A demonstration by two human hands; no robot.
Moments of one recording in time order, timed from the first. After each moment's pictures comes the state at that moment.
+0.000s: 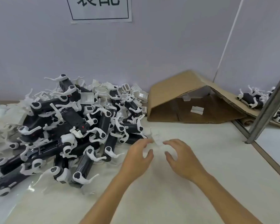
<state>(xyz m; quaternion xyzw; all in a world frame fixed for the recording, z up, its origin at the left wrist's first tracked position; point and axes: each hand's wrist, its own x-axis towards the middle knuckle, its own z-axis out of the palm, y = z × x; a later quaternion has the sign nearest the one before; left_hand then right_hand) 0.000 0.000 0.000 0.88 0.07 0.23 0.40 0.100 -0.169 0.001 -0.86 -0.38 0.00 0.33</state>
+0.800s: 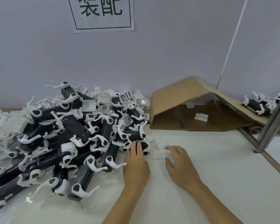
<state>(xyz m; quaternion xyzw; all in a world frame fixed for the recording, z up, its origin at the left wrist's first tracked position) 0.017 0.000 -0.017 0.92 0.24 0.25 0.18 0.114 -0.144 -0.027 -0.87 -0.35 -0.05 0.34</state>
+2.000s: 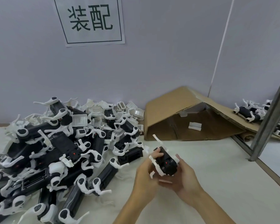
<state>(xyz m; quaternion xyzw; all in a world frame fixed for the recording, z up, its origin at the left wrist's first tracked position) 0.036 -0.026 0.008 0.71 0.06 0.22 0.67 0.106 -0.145 0.010 -0.49 -0.04 0.35 0.80</state>
